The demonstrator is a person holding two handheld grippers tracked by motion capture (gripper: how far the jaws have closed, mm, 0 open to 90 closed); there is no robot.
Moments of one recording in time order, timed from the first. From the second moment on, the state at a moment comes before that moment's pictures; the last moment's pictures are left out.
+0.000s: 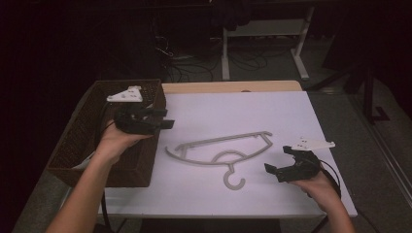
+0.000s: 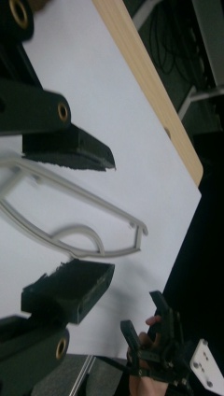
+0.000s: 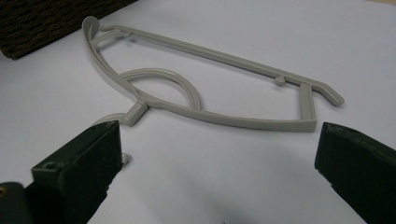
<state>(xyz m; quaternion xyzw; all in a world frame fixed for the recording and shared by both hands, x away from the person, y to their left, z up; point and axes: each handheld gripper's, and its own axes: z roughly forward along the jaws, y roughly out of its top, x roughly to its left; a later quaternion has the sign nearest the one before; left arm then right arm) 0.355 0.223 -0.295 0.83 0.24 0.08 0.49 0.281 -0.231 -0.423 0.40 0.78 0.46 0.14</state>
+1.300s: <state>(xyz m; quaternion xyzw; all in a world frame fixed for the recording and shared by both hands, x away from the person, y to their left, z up) 0.367 0.123 -0.446 0.93 0.21 0.01 0.31 0.281 -0.229 -0.423 0.39 0.78 0.46 0.14</state>
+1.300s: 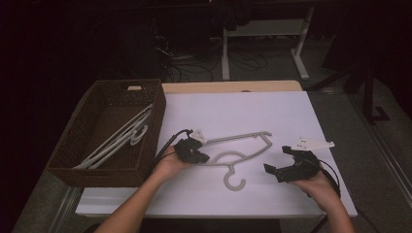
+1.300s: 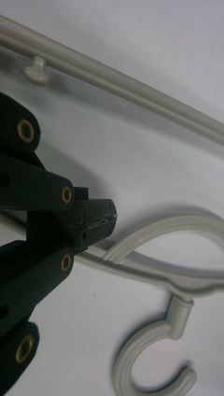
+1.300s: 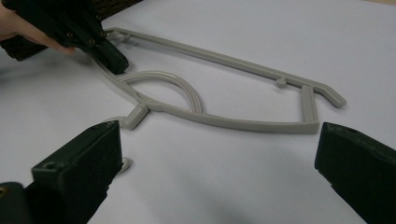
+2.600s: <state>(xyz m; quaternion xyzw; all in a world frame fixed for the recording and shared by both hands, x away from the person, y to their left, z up) 0.326 0.154 -0.427 0.89 0.17 -0.03 0.42 0.411 -0.163 -0.438 0.46 0.82 0.32 0.14</state>
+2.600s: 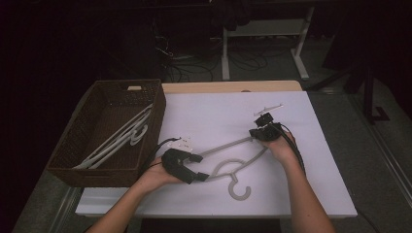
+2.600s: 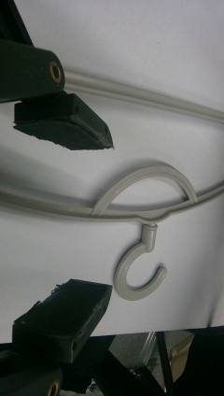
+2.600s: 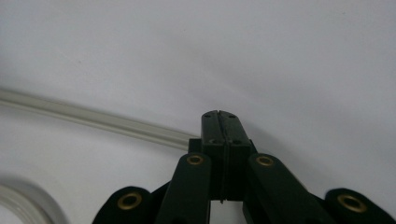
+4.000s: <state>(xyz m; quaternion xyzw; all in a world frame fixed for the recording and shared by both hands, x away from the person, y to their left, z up) 0.325 0.111 -0.447 0.95 0.07 0.01 0.30 0.427 -0.147 -0.443 0.46 0.84 0.24 0.12</state>
